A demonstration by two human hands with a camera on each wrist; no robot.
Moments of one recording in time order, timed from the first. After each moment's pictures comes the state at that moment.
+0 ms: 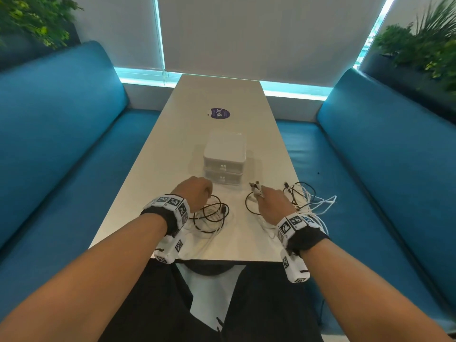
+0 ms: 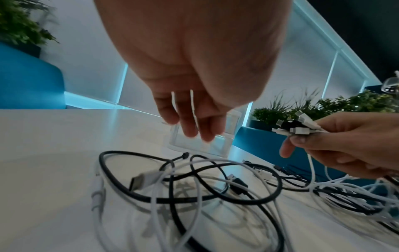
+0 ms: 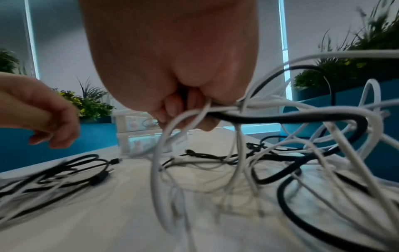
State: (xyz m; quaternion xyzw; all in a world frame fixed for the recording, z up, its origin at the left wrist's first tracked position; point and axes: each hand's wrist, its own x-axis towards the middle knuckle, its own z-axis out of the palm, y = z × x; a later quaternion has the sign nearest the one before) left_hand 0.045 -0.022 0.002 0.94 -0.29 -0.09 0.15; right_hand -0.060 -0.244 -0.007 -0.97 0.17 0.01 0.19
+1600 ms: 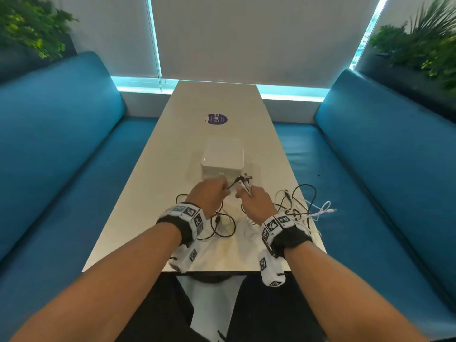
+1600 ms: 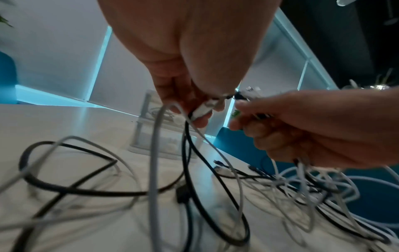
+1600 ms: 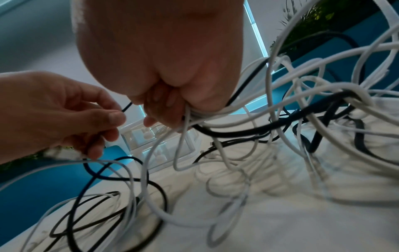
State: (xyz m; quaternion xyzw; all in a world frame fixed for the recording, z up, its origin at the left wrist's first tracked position) left_hand 0.032 -0.064 0.014 0.92 -0.31 0.00 0.22; right_hand -0.033 -0.215 -0.003 -0.89 0.19 -0.03 0.42
